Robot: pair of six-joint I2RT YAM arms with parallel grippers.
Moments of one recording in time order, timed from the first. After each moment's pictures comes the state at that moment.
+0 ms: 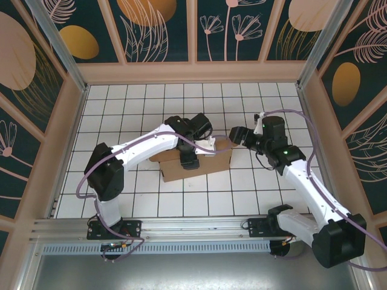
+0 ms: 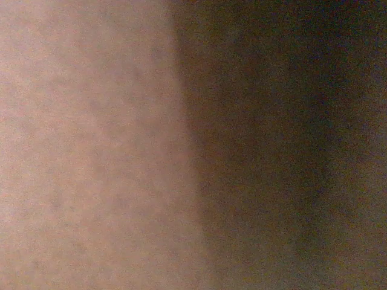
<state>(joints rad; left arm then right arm) -0.87 1.85 1.56 -1.06 0.01 0.58 0.33 1.02 0.78 -0.40 -0.25 0.57</state>
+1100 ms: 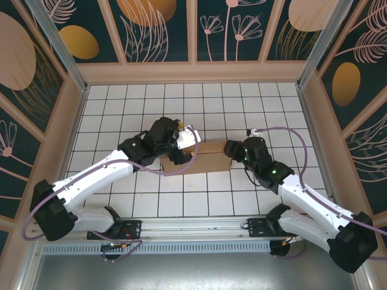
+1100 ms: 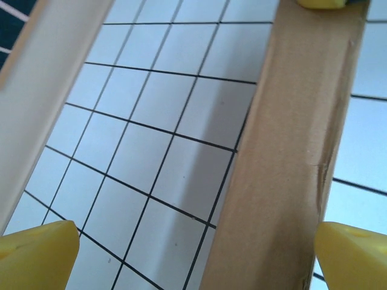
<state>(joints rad) -0.82 1.29 1.07 -0.43 -0.04 0.48 0.65 0.91 0.58 -0.26 0.22 0.76</state>
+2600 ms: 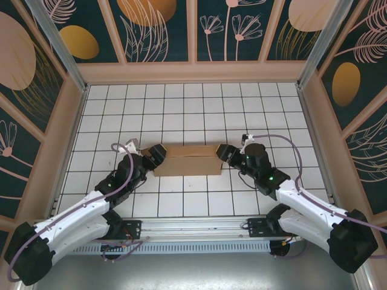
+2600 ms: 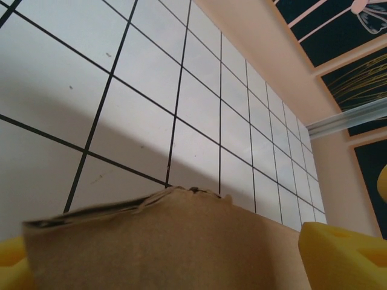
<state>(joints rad) -0.69 0.81 0.35 0.06 -0.23 -1.08 0.64 0.91 0.41 0.08 -0.08 0.96</state>
